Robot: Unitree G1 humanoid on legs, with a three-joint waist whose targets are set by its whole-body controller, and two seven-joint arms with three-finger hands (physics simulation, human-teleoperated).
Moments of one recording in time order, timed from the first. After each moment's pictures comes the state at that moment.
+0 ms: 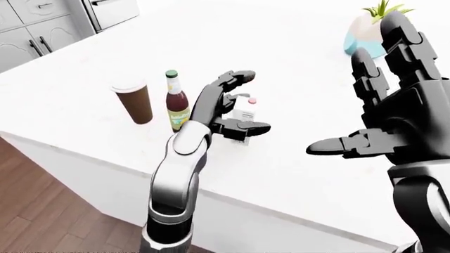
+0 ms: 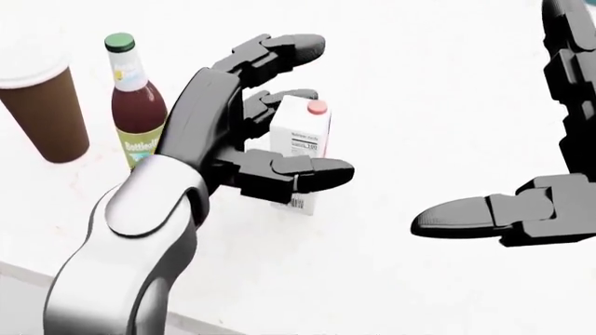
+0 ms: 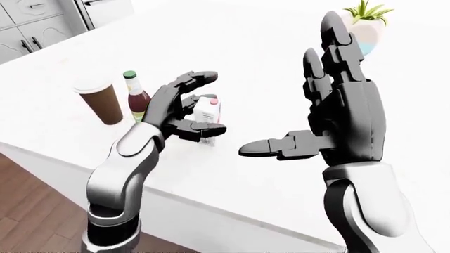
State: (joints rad) left arm -0.64 -0.08 -0.09 -0.34 0.08 0.90 -0.14; right arm -0.41 -0.37 -0.35 -1.03 0.58 1.04 -0.24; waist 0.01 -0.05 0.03
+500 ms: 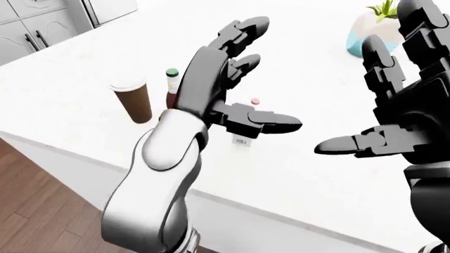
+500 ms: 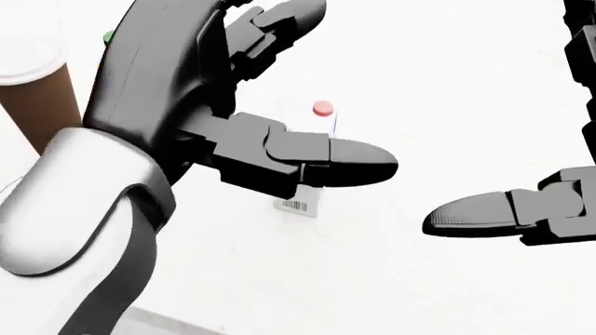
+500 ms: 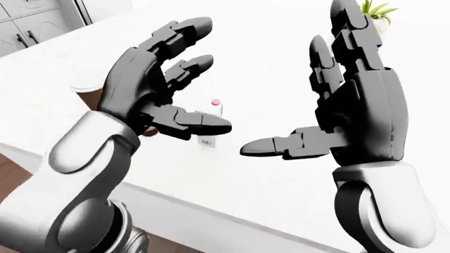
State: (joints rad) left arm -0.86 -0.09 -0.11 -0.78 0.07 1.35 -0.11; right arm -0.45 -0.55 -0.39 -1.04 0.89 1.01 -0.47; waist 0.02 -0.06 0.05
